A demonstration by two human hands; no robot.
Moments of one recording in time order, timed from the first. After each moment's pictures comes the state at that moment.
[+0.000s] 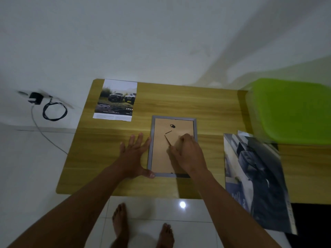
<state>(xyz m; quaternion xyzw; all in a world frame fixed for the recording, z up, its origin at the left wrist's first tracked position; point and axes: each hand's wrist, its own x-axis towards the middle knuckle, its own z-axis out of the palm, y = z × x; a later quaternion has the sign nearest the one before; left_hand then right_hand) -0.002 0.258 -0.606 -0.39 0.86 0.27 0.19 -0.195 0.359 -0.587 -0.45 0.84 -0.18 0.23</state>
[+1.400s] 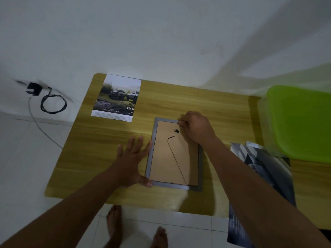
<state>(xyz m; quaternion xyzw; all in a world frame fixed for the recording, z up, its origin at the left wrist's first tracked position) -0.001 0.258 -0.607 -0.38 0.86 0.28 0.18 -0.285 0.262 -0.615 -0.66 0.73 -0.17 0.11</state>
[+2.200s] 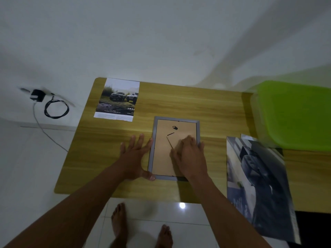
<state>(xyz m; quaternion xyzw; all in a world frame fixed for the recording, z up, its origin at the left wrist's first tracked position) -0.005 0.259 -0.602 -0.40 0.85 0.28 0.20 -0.192 0.363 -0.594 -0.51 0.84 -0.08 0.17</state>
